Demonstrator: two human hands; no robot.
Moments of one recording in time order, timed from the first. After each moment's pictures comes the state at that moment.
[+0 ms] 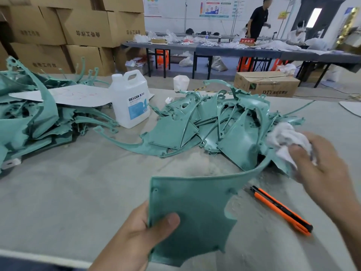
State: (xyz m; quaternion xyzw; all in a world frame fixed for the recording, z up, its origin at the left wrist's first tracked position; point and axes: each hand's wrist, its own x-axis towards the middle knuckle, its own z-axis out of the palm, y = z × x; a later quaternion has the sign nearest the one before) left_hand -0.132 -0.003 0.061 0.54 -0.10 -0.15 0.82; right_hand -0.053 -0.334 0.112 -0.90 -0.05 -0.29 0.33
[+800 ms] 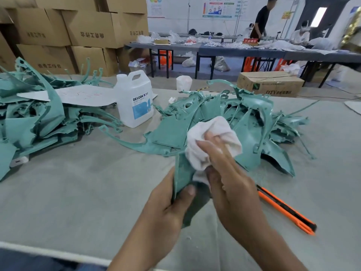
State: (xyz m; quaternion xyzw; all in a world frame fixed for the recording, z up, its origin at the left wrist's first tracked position) left_hand -0.132 -0.048 0.084 0.74 -0.14 0.09 0.66; right_hand -0.088 -0.189 0.098 -0.83 -0.27 -0.27 0.40
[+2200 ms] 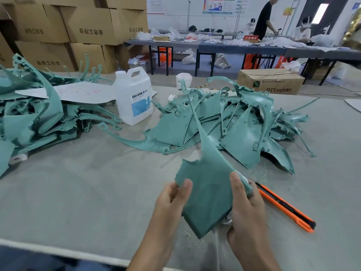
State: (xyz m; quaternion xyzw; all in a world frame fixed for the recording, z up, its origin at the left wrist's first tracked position) left_hand -0.101 -0.056 0.031 0.61 0.08 -0.02 0.78; right_hand -0.093 -0.194 0.039 -0.49 0.12 -0.05 0.86
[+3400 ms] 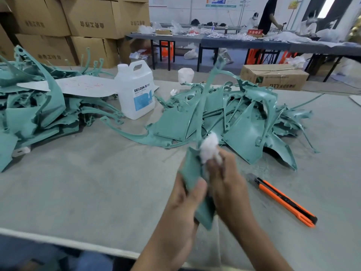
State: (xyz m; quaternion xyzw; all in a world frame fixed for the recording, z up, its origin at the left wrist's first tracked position) left_hand -0.119 -0.071 0.052 0.43 -0.08 -0.10 0.89; right_hand -0.071 -0.184 0.046 -0.84 -0.08 -0.16 0.51
